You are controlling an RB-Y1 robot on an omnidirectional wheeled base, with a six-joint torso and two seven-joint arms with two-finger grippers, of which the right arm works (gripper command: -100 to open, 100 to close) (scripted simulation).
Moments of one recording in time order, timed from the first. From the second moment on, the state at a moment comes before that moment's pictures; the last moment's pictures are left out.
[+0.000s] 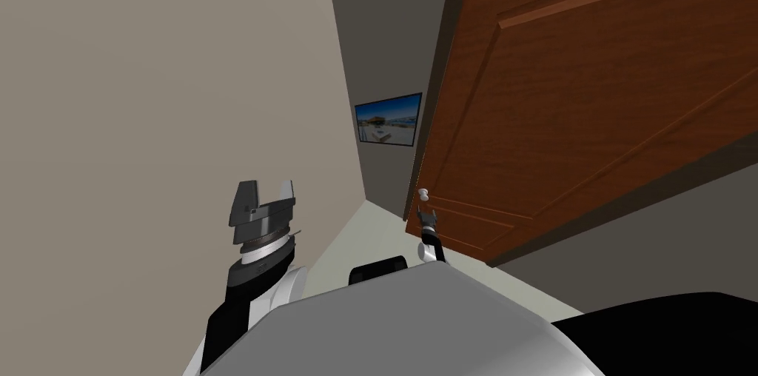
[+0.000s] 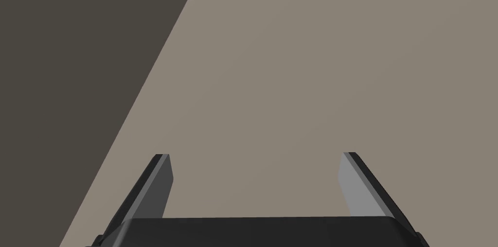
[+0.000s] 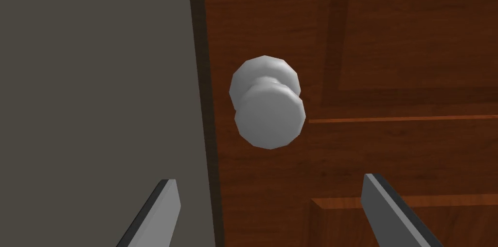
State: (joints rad) arm 0.07 -0.07 -0.13 -0.88 -0.55 -0.79 -1.22
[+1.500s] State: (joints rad) arm 0.13 -0.23 -0.13 -0.81 -0.57 -0.83 -1.40
